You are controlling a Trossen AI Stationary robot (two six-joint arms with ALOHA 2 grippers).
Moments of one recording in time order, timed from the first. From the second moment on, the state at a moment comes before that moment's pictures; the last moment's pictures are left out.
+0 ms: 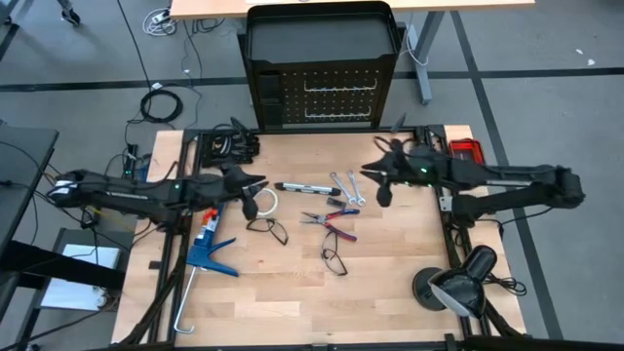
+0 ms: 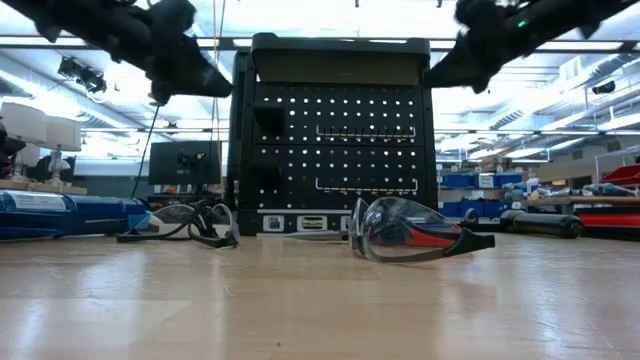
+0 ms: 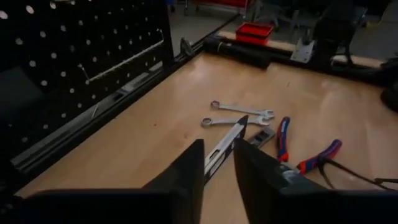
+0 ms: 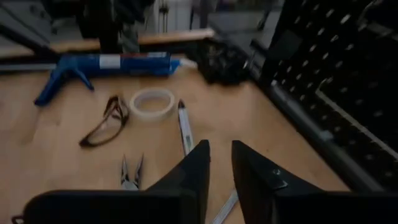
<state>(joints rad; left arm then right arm) -0.01 0.86 0.51 0.00 -0.48 -0.22 -0.23 0.94 0.65 -0.11 0.09 0.01</state>
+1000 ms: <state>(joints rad) 0.28 1.06 0.58 0.02 -0.15 -0.17 -0.32 1.67 1.06 -0.20 -0.18 -0.22</state>
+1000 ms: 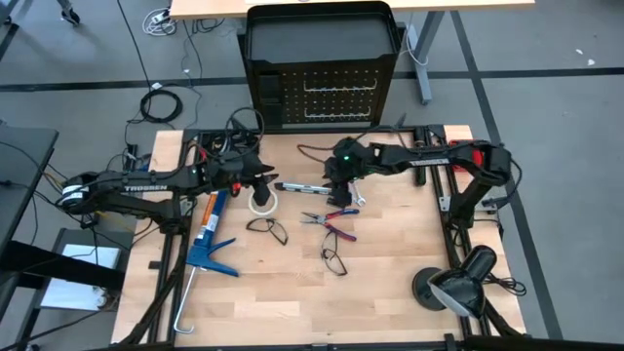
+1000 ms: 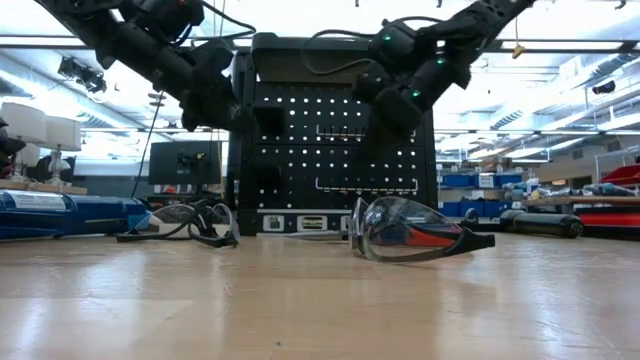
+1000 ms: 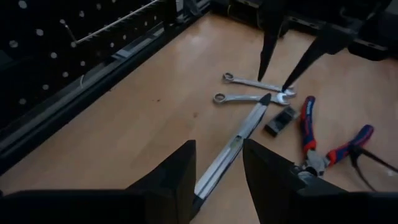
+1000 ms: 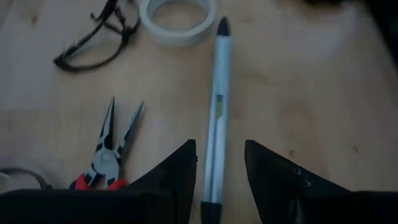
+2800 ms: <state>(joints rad) 0.17 1.07 0.58 -0.04 -0.48 -0.08 -0.26 2.02 1.27 -0.19 0.14 -0.58</state>
